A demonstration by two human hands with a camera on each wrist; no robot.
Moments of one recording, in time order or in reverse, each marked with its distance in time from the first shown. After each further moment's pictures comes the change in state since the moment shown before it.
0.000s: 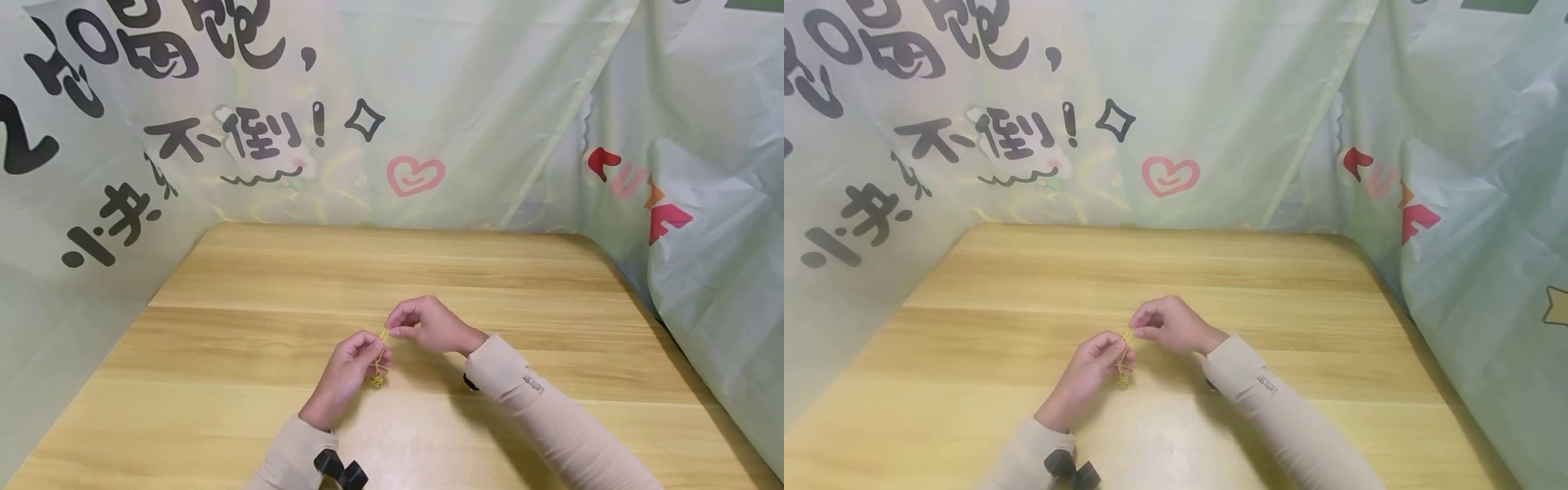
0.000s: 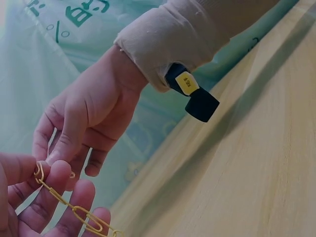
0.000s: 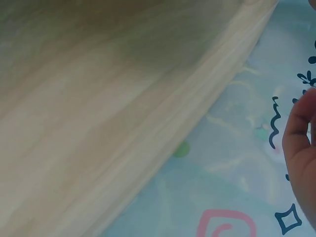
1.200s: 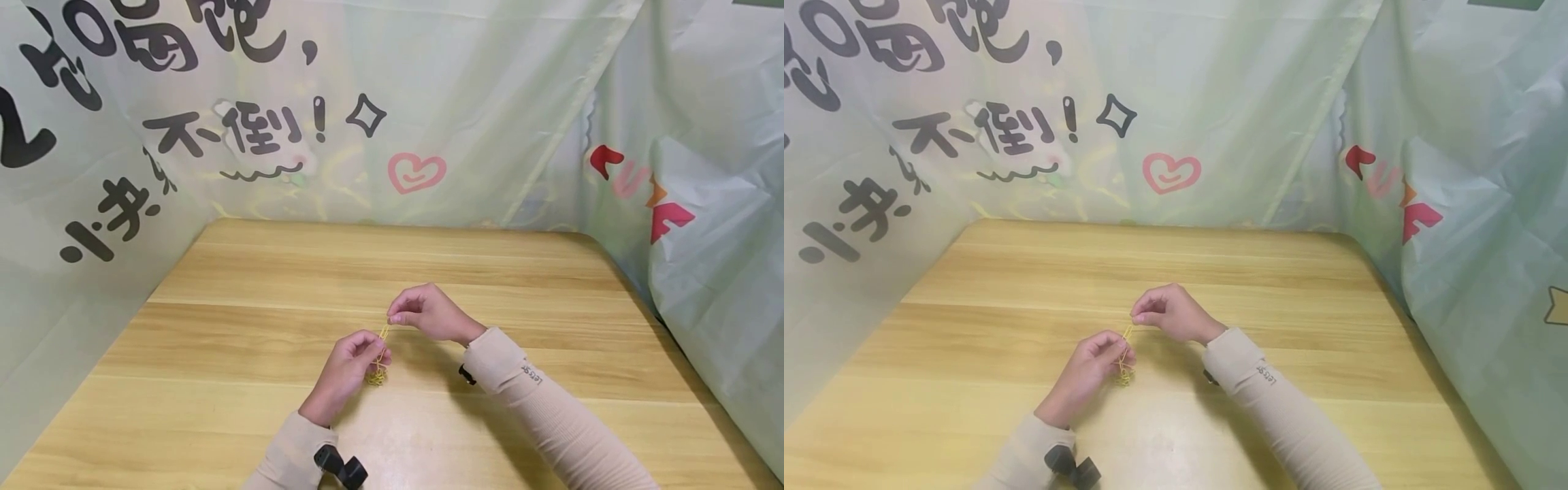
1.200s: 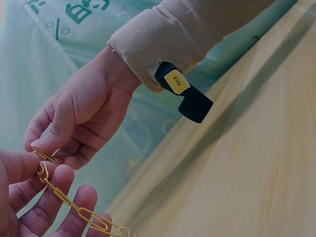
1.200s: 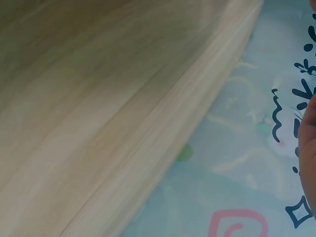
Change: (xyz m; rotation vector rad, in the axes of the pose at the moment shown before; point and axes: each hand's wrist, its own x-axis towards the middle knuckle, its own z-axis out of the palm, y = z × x) left_hand 0.000 0.000 -0.001 0.045 0.015 0.000; right_hand 0.008 0.004 -0.005 0.159 0.081 0.020
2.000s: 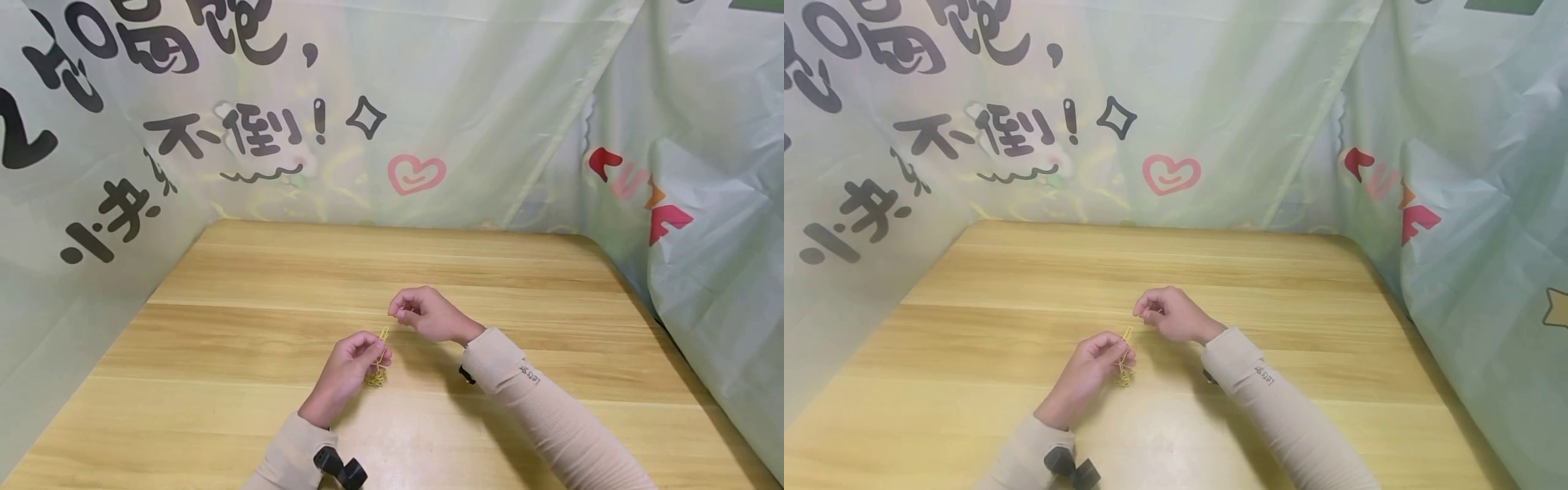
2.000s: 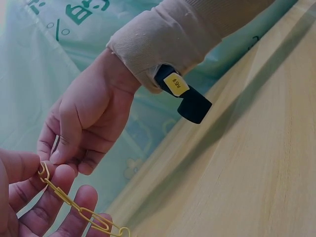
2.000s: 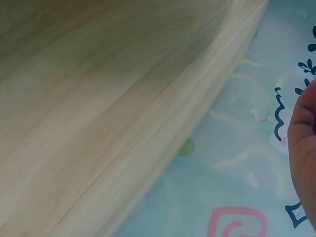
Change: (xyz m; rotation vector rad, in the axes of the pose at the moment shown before) left_hand 0.001 -0.001 0.000 -0.016 -0.004 0.007; right_hand 0.001 0.001 -0.002 -0.127 -0.050 0.036
